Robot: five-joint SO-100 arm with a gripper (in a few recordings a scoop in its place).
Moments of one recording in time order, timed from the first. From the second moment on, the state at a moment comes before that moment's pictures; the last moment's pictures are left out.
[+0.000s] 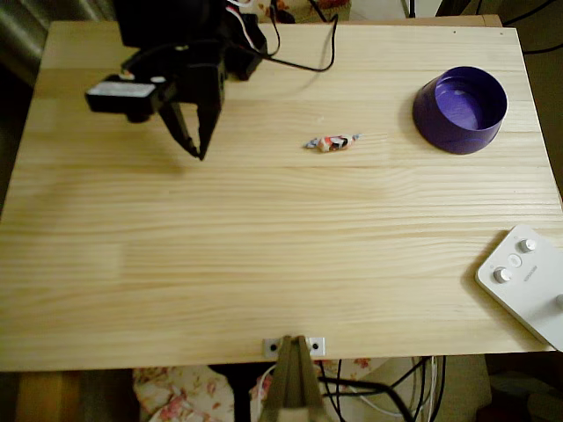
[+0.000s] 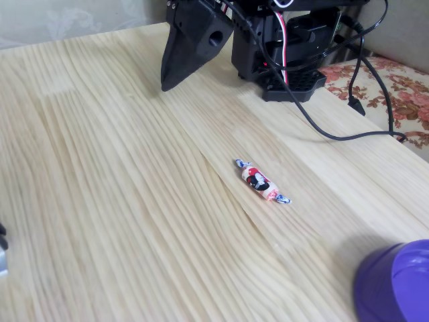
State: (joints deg) arm 10.7 188.3 172.1 64.6 -1.8
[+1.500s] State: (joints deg) arm 5.6 180.0 165.4 59.2 -25.3
